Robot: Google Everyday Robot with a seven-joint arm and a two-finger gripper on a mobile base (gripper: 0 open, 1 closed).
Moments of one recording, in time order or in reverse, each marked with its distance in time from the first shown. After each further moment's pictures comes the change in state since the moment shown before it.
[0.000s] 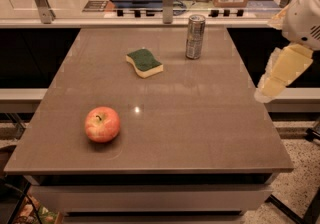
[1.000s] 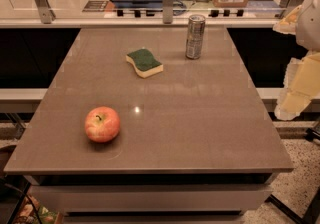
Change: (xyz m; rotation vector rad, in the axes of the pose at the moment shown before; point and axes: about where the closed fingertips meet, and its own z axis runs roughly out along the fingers) arm 0.008 0.035 -0.027 -0.036 0.077 -0.104
